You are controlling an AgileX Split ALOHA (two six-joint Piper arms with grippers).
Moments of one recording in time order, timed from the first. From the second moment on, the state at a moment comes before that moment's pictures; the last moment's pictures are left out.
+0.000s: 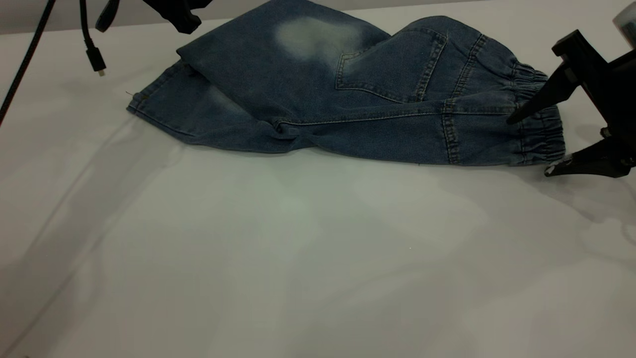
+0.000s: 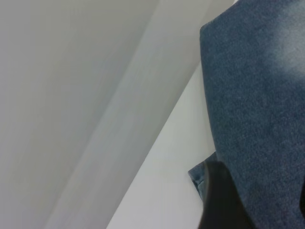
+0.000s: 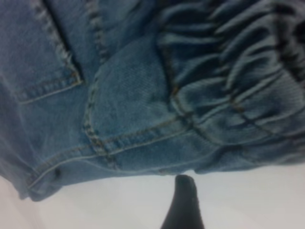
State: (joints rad) left arm -0.20 2.14 -1.28 0.66 -0.24 0.25; right arm -0.08 2.03 -0.73 1.58 0.60 -0.79
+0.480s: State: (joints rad) left arm -0.20 2.14 -1.28 0.66 -0.24 0.25; right arm -0.08 2.03 -0.73 1.54 0.63 -0.81
